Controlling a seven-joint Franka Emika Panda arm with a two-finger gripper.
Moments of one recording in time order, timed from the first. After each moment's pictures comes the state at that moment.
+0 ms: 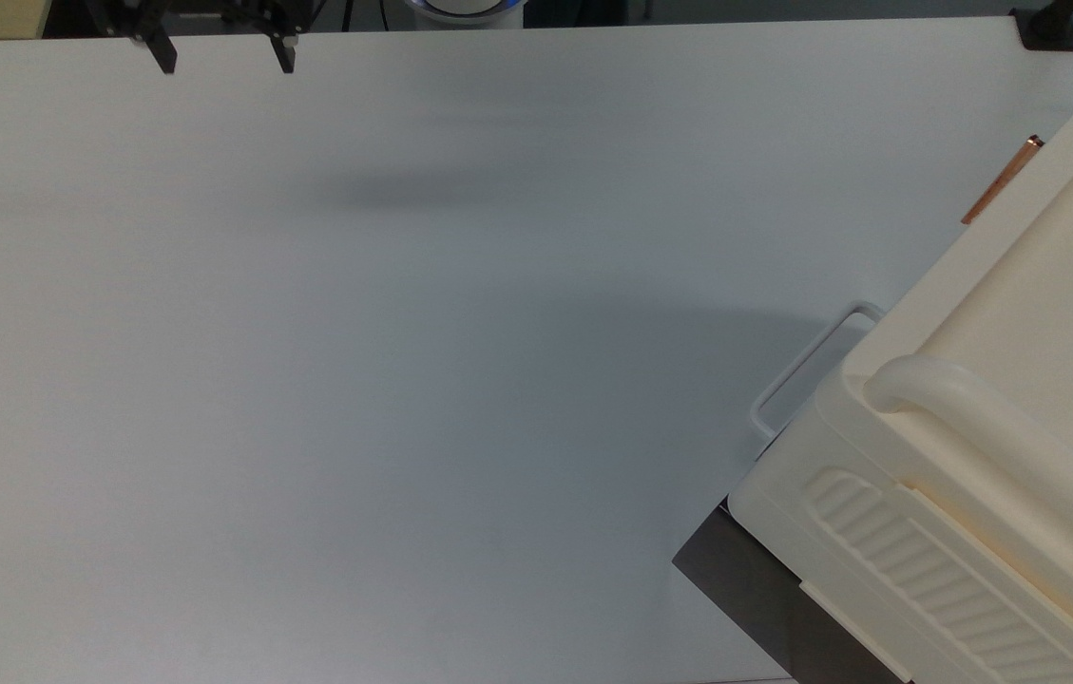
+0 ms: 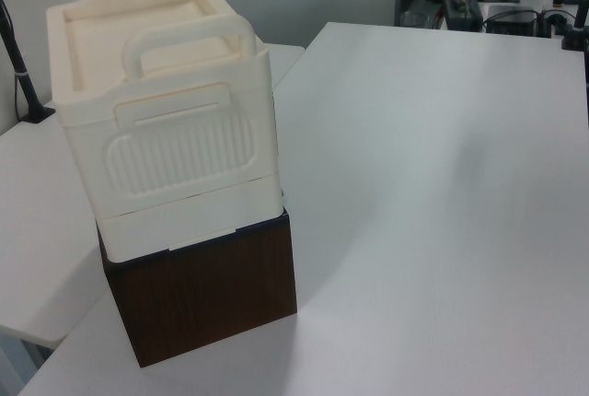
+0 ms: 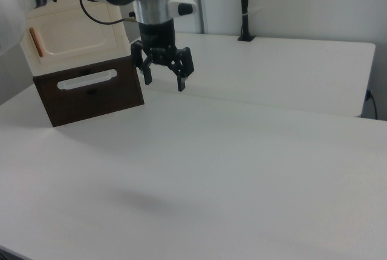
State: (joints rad) arm -0.03 0.18 -0.21 -1.38 0.06 1.54 -0.29
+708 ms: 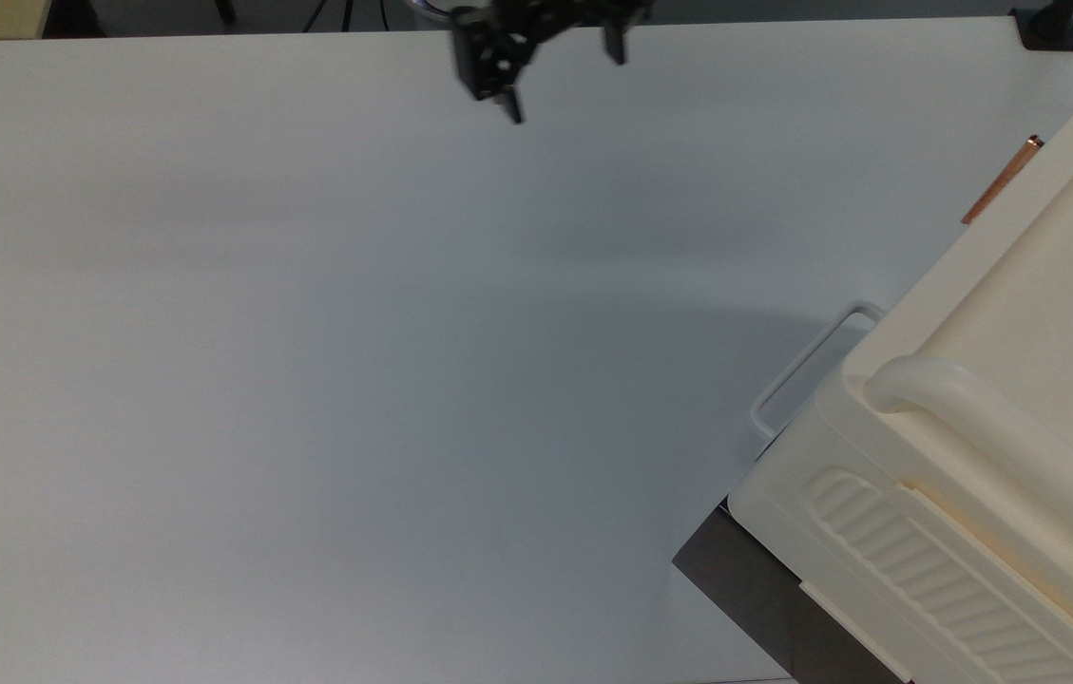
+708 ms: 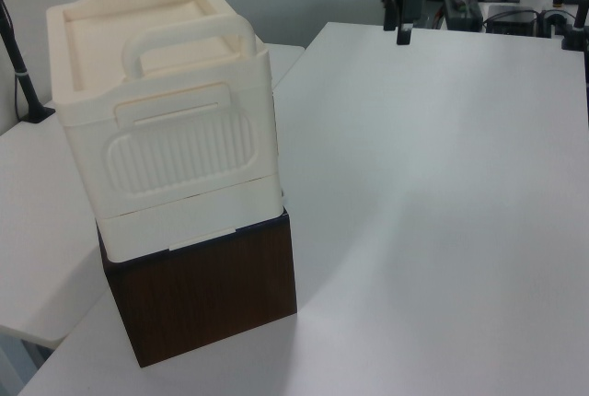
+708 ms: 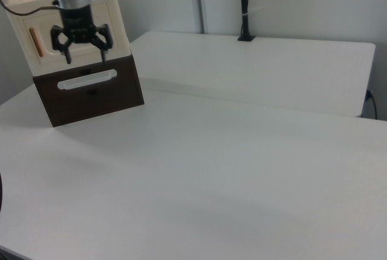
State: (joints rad) arm 0.34 0.18 -0.18 -1.36 0.16 1.61 -0.42
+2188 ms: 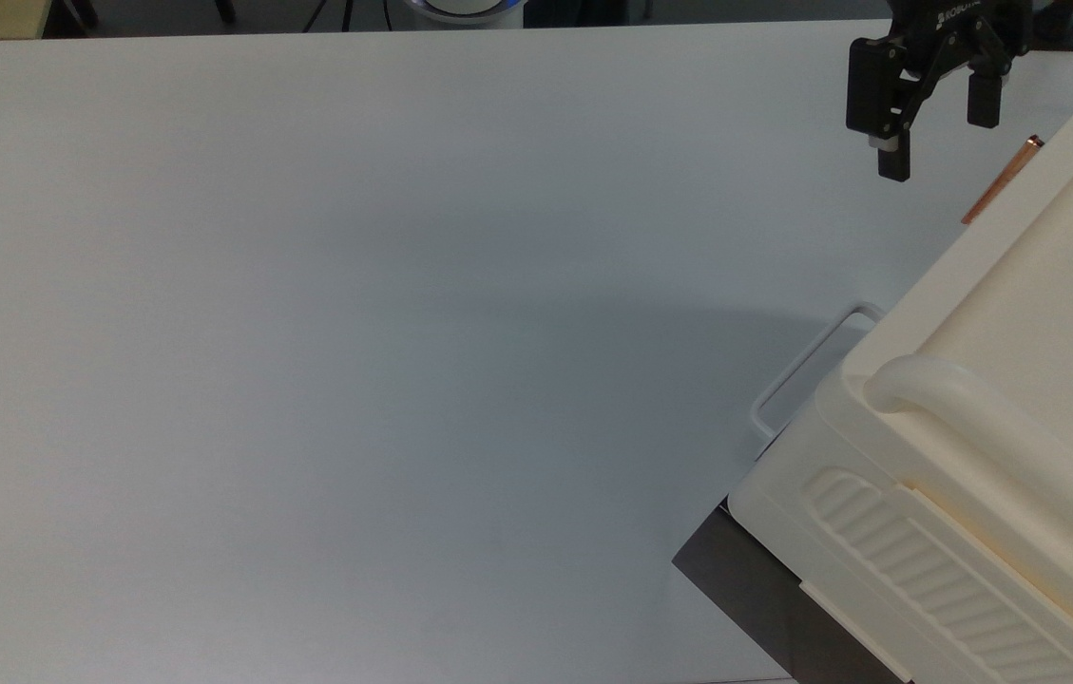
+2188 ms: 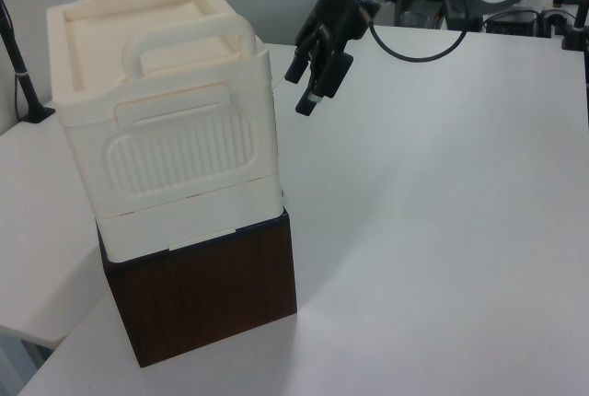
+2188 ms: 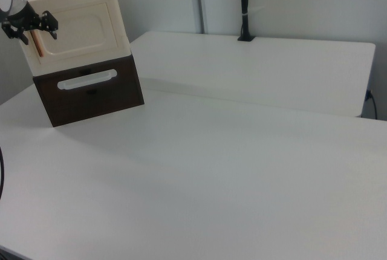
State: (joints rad) arm 0.70 0.30 -0.18 -1.37 0.06 2.24 -0.11
